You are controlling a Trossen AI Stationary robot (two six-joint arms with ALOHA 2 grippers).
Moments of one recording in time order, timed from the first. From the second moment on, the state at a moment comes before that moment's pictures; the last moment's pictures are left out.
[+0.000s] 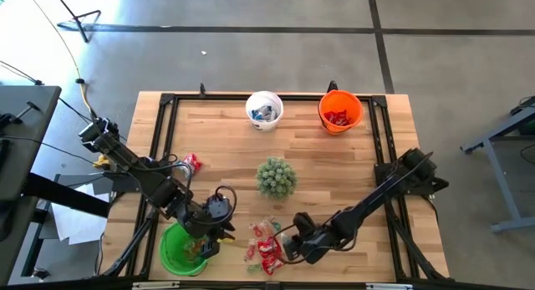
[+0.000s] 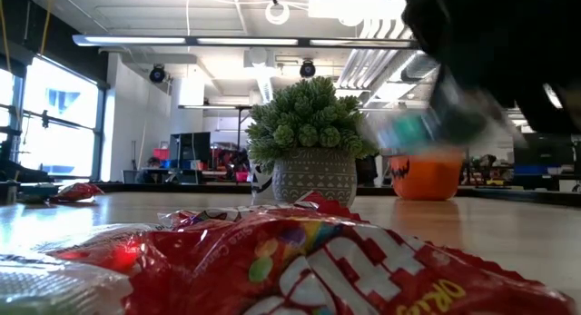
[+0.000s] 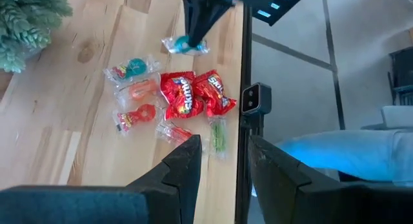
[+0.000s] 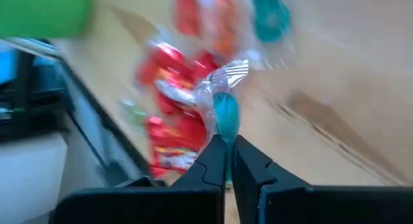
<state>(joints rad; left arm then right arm) -0.66 1.43 1.21 -0.56 -0.19 -0.81 0.65 1.90 1.16 -0.17 0.29 1.66</state>
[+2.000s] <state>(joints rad) -0.38 1.43 1.21 -0.11 -0.44 -0.38 0.55 1.55 1.16 0.16 0.82 0.78</state>
